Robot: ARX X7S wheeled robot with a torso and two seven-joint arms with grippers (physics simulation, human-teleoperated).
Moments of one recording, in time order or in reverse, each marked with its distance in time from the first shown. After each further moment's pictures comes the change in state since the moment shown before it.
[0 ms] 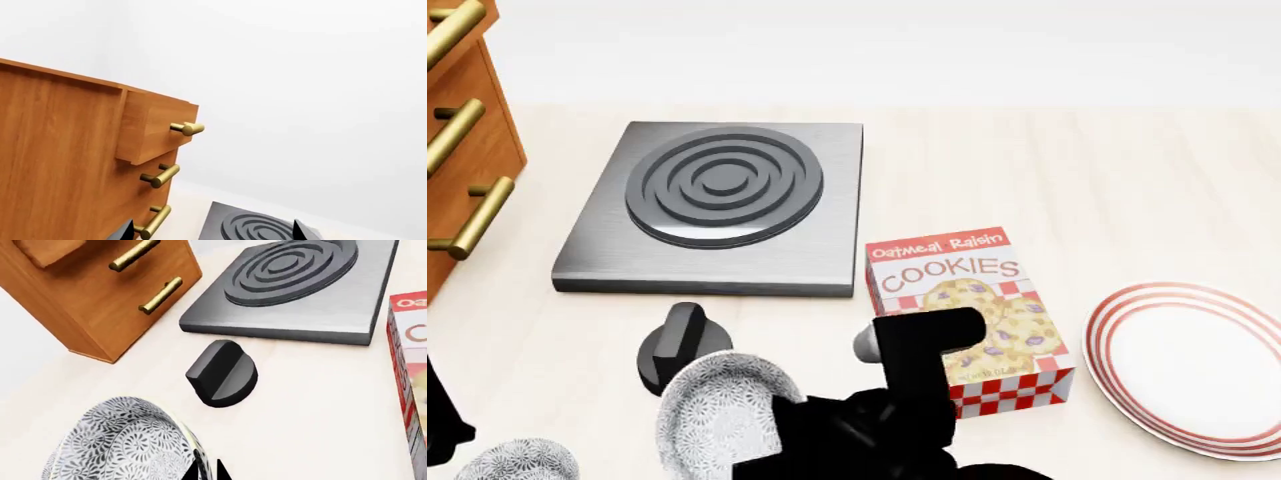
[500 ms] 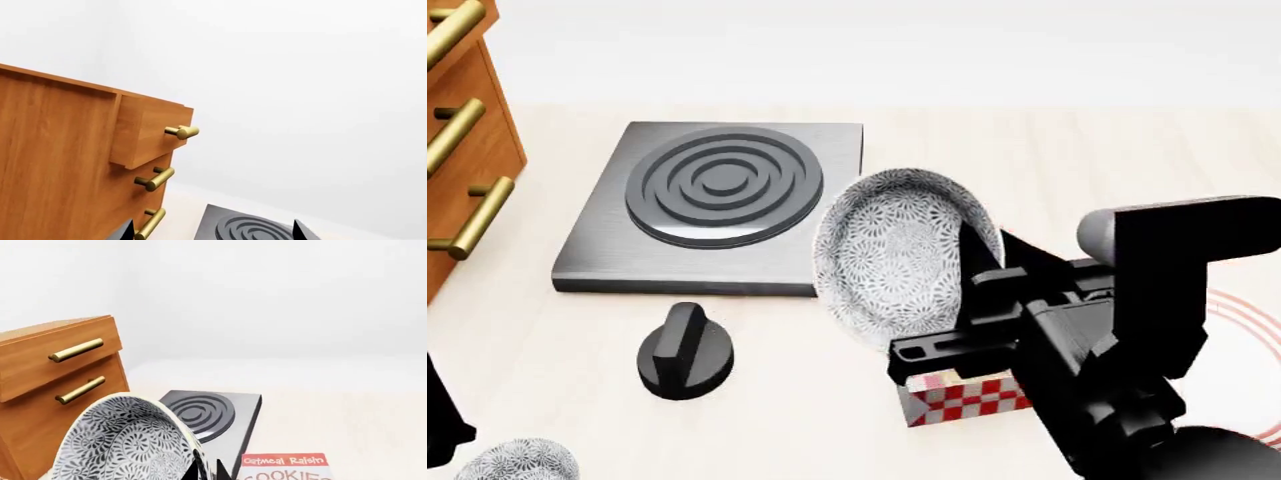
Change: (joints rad) left arm 0.004 -0.012 0.009 0.026 -0.014 -0.005 -0.009; right arm -0.016 0.228 0.319 -0.483 0.142 0.039 0.240
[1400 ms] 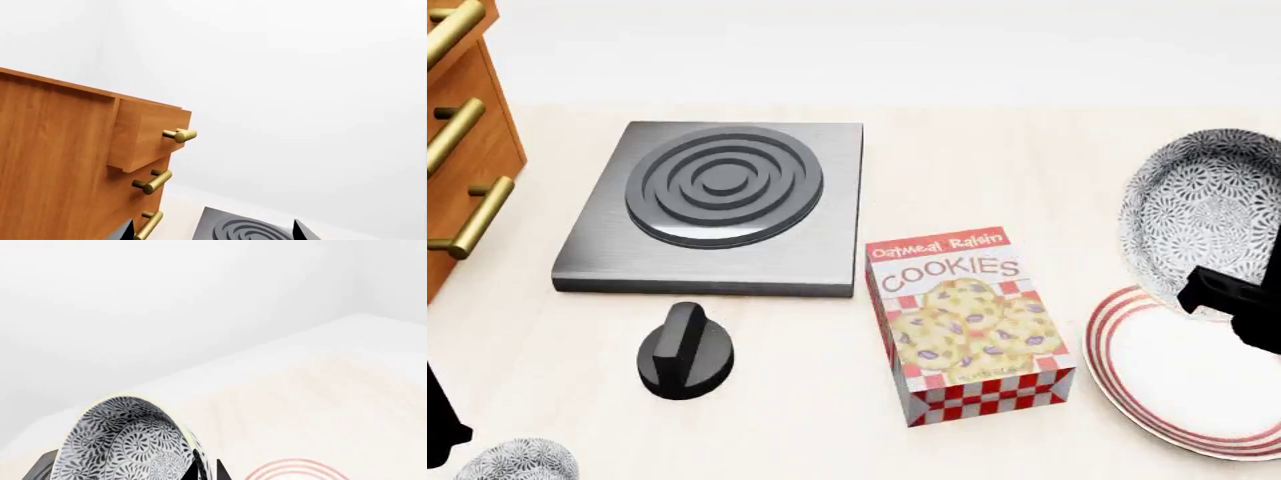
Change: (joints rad) left arm 0.008 -0.016 0.006 0.022 -0.018 0.004 -0.017; right arm -0.045 0.143 0.402 0.091 0.169 0.090 0.245
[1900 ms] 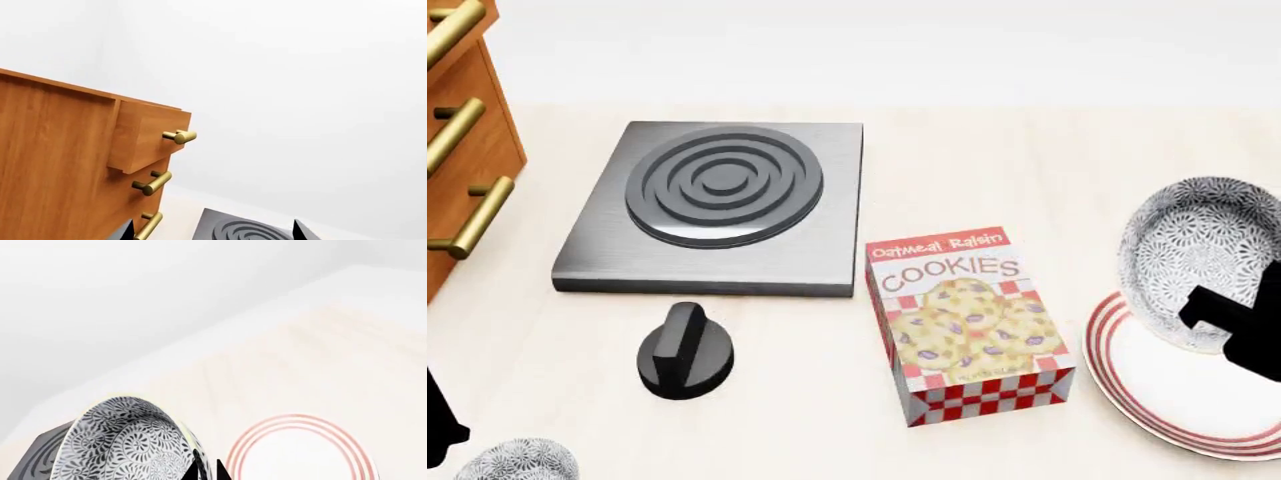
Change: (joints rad) left arm 0.003 -0.008 0.002 0.005 -0.008 0.005 -0.008; right arm 0.012 -0.012 0.005 0.130 0.047 0.051 0.043
